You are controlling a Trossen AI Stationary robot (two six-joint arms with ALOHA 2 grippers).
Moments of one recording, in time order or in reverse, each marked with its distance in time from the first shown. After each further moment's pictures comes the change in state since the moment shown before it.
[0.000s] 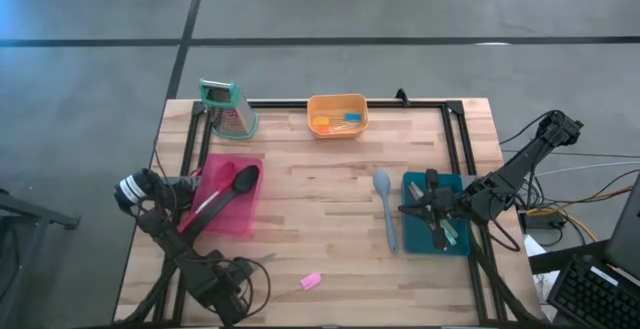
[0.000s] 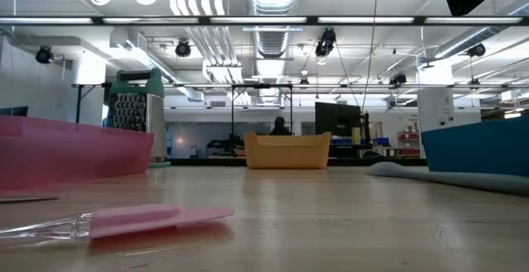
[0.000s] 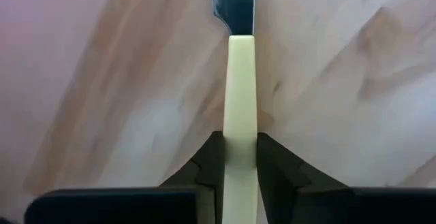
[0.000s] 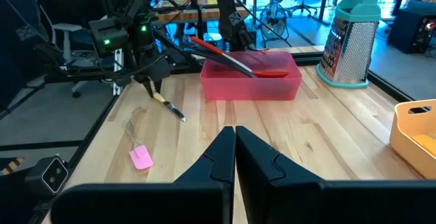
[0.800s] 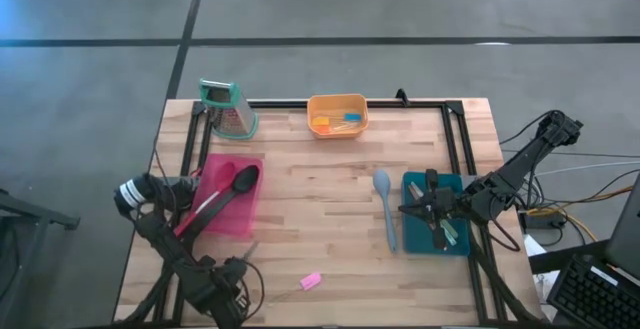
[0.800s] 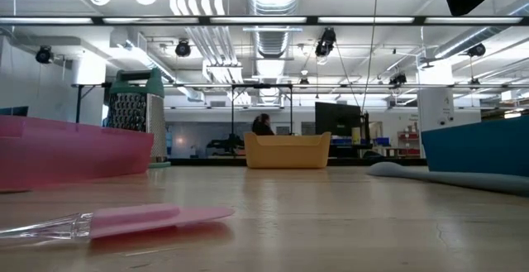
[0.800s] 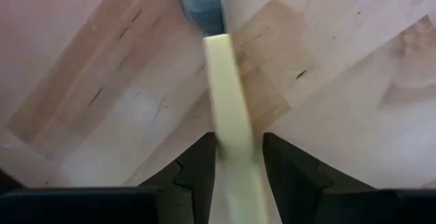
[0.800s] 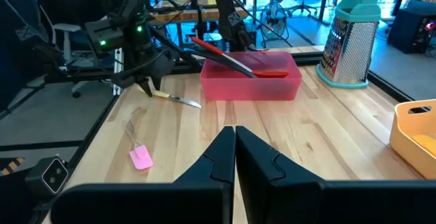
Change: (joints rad) left arm -0.046 0.015 0.036 -0.049 0.021 -0.260; right arm 0.000 0.000 0.000 0.000 0.000 0.000
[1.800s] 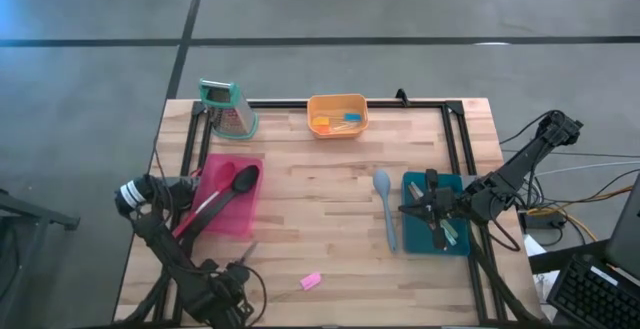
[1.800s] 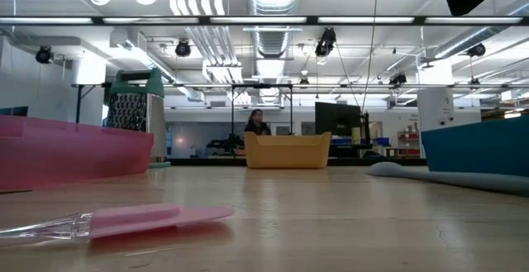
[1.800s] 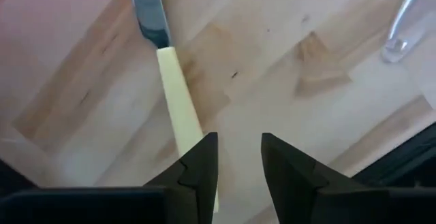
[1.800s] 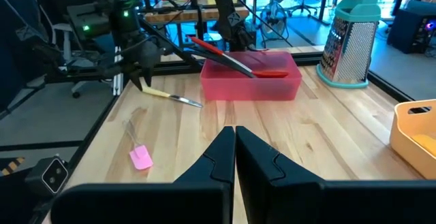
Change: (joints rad) left arm -0.001 0.006 0.163 -0.127 -0.087 0.021; right arm 0.000 0.000 0.000 0.000 0.000 0.000
